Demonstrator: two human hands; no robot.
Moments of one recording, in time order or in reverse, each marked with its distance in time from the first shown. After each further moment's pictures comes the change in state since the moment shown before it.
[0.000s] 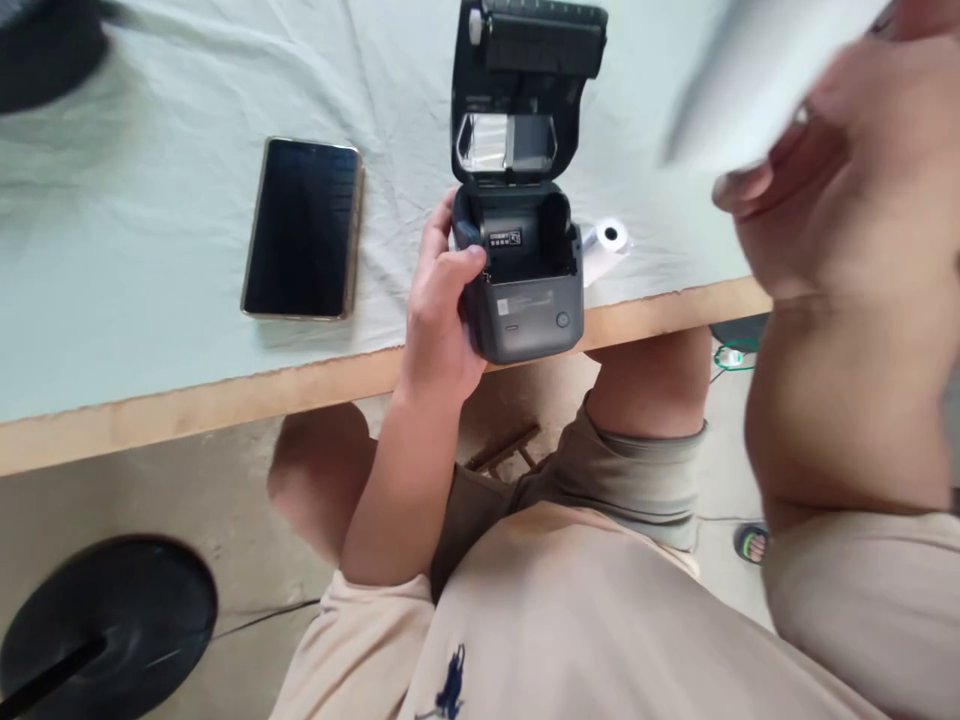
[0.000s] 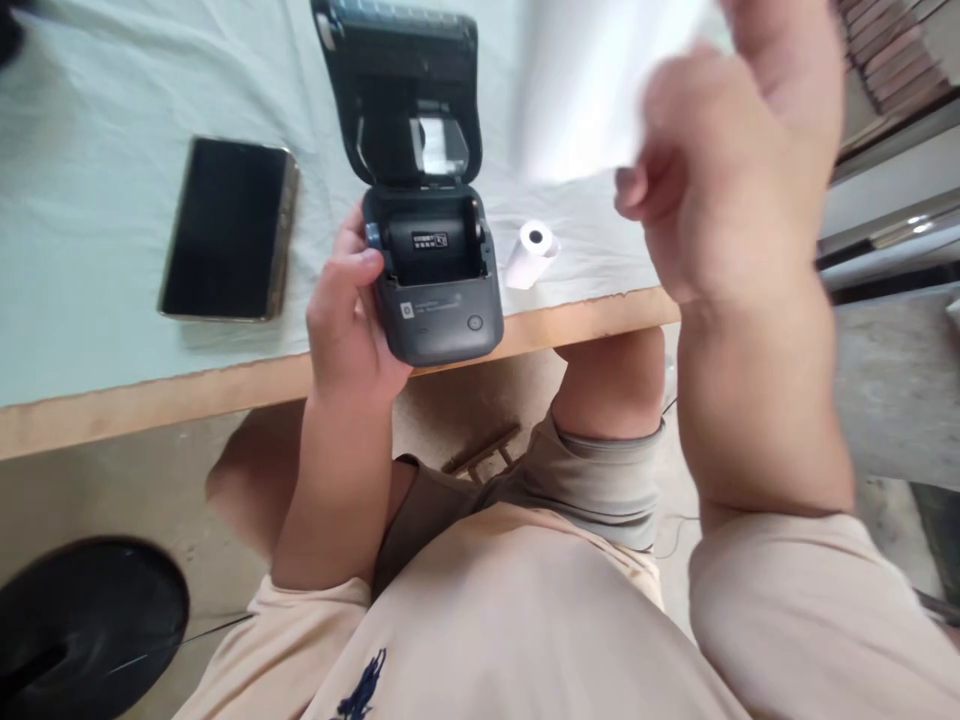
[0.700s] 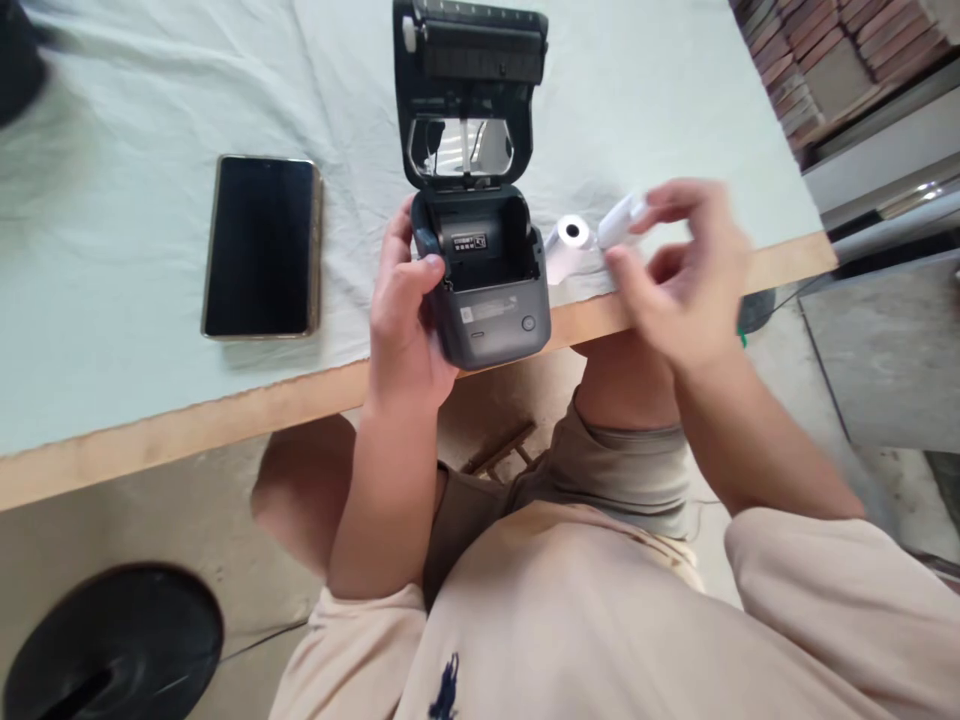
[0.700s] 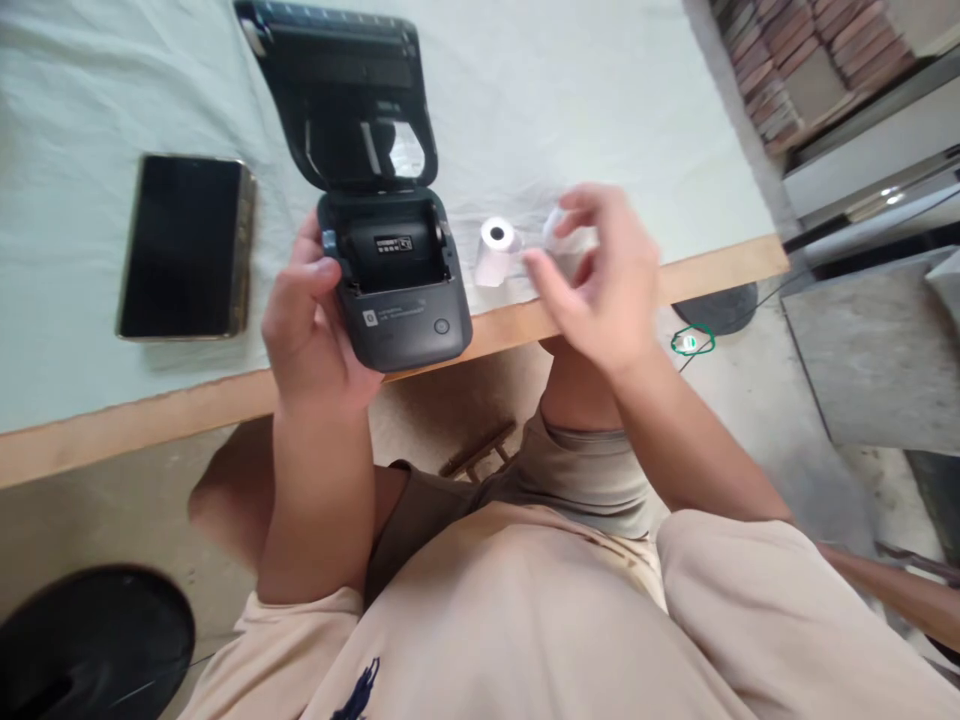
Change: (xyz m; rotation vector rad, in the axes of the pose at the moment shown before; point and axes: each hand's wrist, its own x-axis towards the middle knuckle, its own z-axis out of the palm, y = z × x) left_hand 0.008 -0.003 -0.006 0.137 -0.052 0.049; right_hand -0.070 0.030 0.006 -0.504 0.054 0.006
